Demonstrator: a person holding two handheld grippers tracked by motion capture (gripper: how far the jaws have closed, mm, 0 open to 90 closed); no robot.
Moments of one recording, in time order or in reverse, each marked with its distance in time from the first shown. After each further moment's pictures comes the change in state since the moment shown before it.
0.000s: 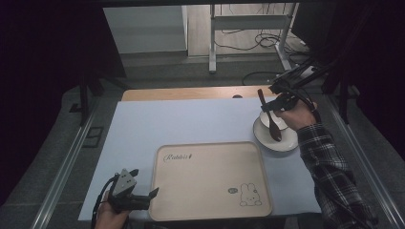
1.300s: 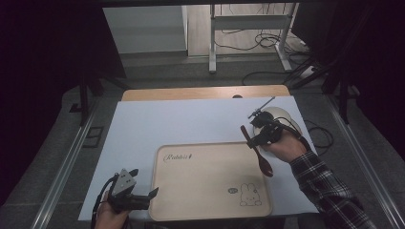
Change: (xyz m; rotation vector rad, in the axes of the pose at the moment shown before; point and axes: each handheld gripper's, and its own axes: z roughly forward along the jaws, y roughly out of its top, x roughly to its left) left arm 0.001 0.000 -0.001 -0.007 -0.002 -0.007; right arm 0.079 -0.050 0.022 0.205 0.163 -0.100
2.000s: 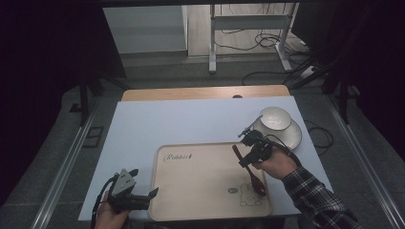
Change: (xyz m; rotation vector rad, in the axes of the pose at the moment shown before) left arm 0.000 0.000 0.000 -0.001 -0.001 0.002; right arm 0.030 -0.021 0.040 0.096 0.084 0.007
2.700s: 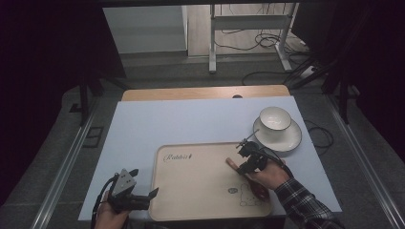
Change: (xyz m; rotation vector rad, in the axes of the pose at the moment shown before) left arm 0.000 0.000 0.000 0.001 0.000 0.004; right arm -0.005 -0.019 0.048 -0.046 -0.041 -0.004
